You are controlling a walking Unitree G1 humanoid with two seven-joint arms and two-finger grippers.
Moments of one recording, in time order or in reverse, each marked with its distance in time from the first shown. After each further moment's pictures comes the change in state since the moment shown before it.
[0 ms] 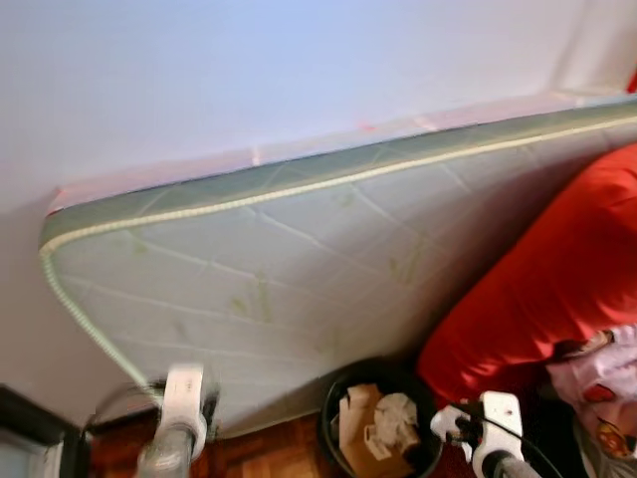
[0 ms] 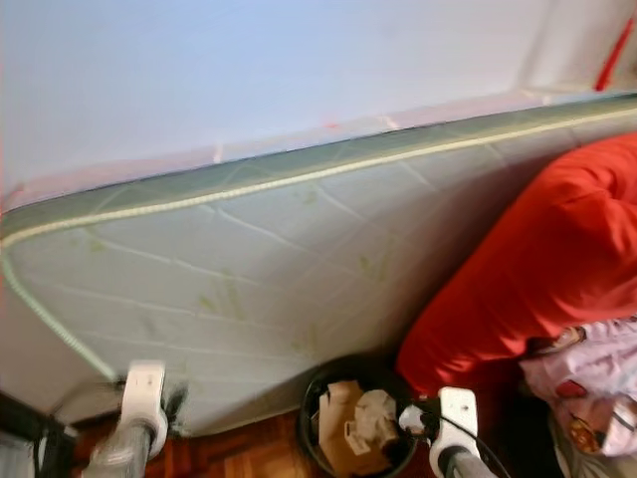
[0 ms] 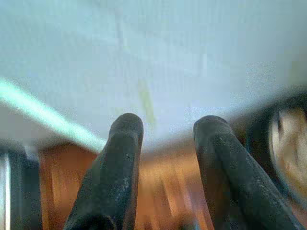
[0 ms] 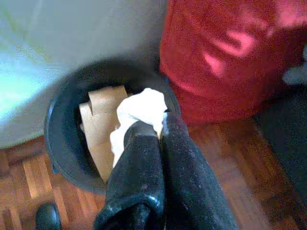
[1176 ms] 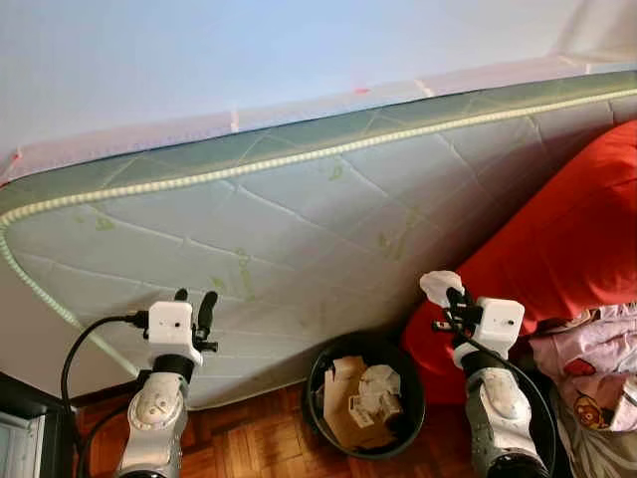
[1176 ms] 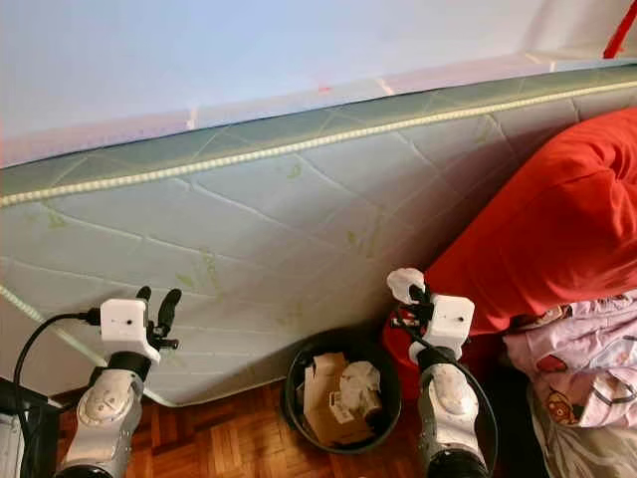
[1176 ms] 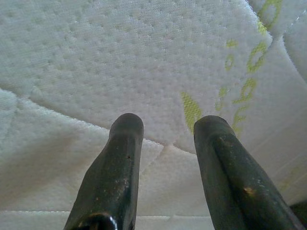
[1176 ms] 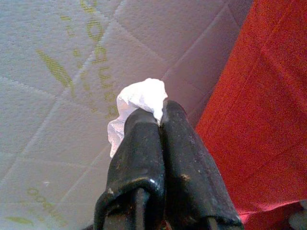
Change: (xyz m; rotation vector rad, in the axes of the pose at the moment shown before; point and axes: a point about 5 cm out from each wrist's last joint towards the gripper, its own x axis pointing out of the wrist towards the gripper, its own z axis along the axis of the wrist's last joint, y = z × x) left arm -0.013 0.004 0.091 0.011 -0.538 0.008; right arm 0.001 0.053 0.131 -0.022 -0.693 0.073
